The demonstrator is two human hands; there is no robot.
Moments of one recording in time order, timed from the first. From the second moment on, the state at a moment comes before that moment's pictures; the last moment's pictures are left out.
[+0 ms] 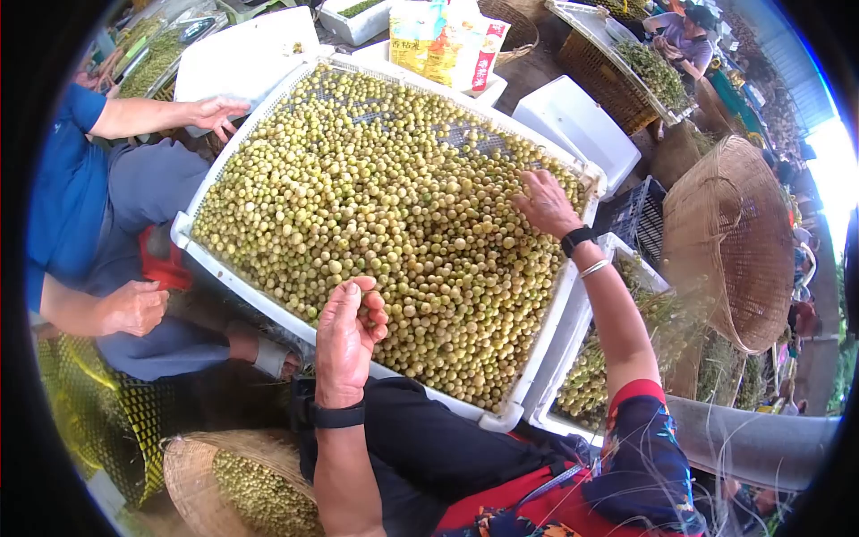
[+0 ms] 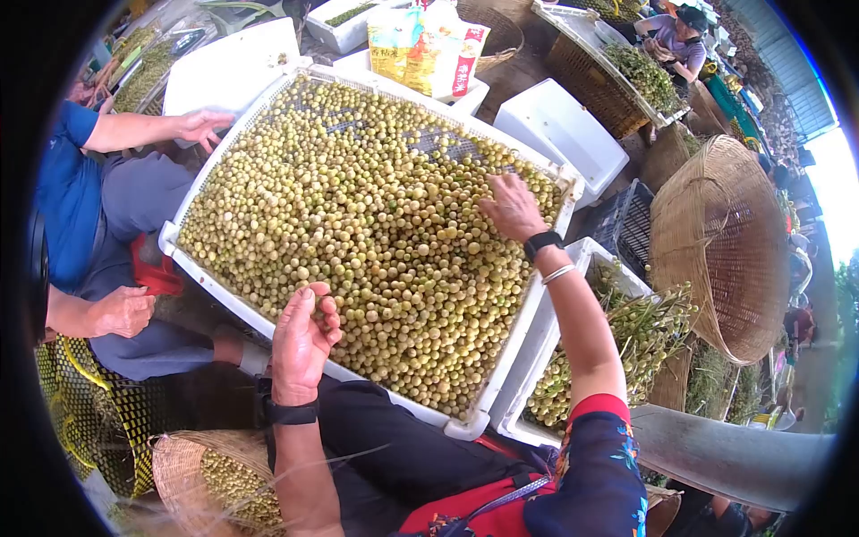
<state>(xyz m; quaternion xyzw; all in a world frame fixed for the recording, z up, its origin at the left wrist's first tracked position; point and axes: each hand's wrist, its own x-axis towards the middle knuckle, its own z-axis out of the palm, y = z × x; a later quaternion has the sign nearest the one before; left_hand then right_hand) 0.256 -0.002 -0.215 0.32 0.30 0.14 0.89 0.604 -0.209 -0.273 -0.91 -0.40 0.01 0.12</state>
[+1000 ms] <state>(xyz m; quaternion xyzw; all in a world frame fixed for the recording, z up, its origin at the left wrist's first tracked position) 0.269 -0.028 -0.236 0.28 0.27 0.07 0.92 0.424 -0.126 -0.197 -0.60 -0.59 0.30 0.44</state>
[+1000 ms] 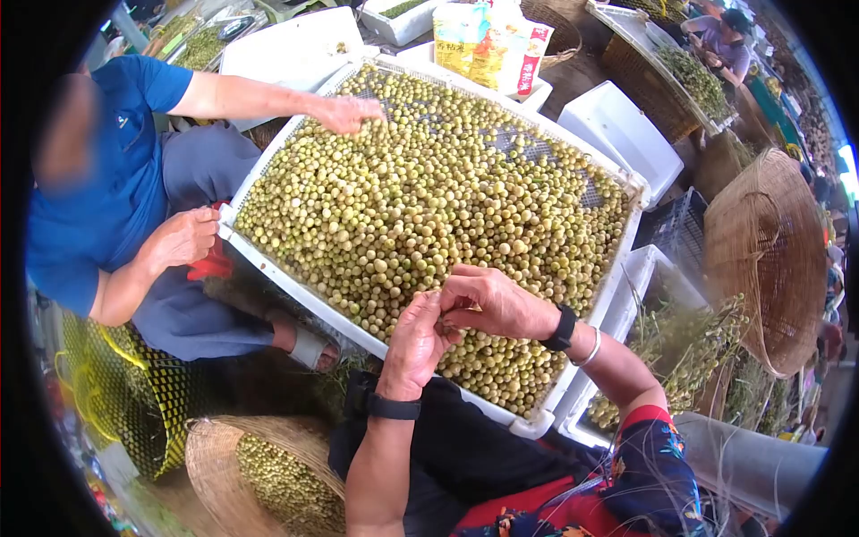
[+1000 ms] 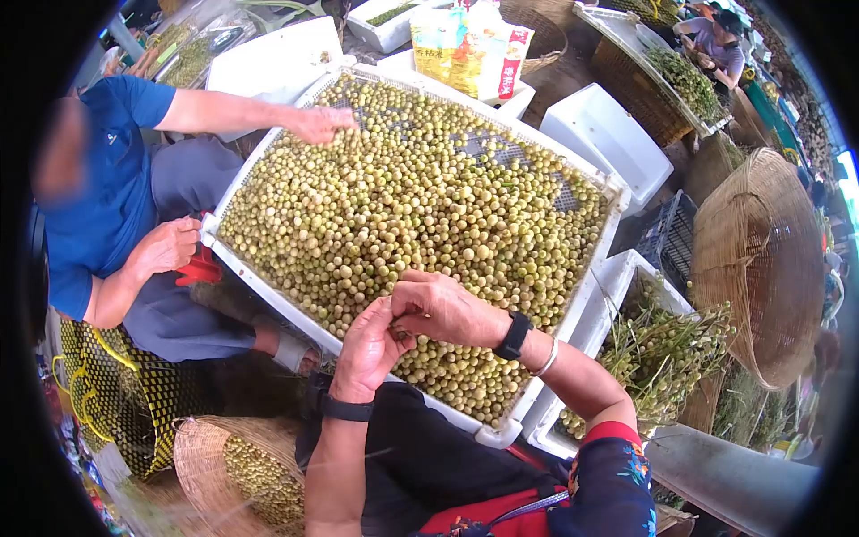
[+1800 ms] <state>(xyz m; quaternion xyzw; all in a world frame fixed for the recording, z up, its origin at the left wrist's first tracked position) 0.244 -0.015 -0.201 0.32 0.28 0.08 0.90 0.563 -0.122 -0.235 -0.80 -0.44 0.07 0.40</state>
